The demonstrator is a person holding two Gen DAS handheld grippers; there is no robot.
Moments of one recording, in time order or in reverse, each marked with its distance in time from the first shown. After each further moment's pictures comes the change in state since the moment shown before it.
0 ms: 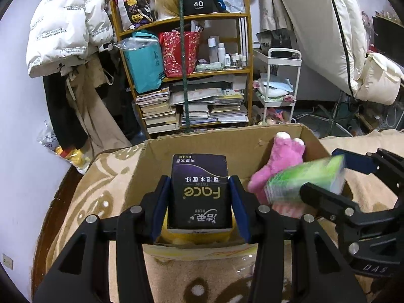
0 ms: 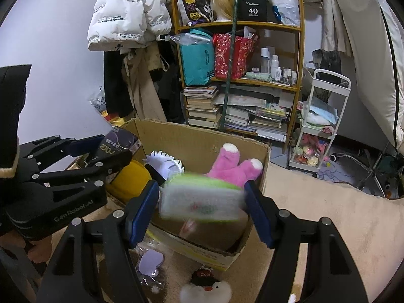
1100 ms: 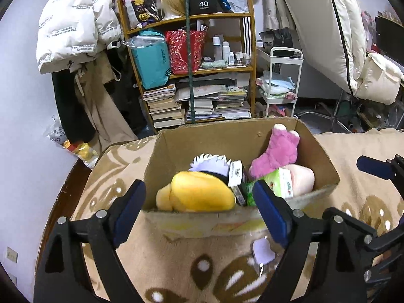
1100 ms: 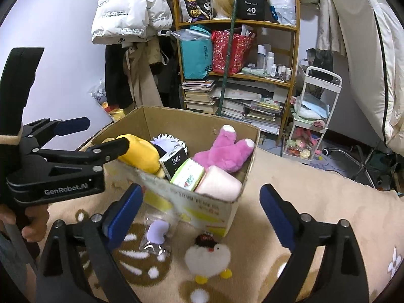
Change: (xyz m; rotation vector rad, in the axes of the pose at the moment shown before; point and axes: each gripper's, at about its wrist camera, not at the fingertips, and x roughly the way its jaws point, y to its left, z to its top) left arm -0.042 0.009 -0.013 -0.009 0.023 0.035; right arm -0.048 0.010 -0.022 -0.012 0.035 -0.038
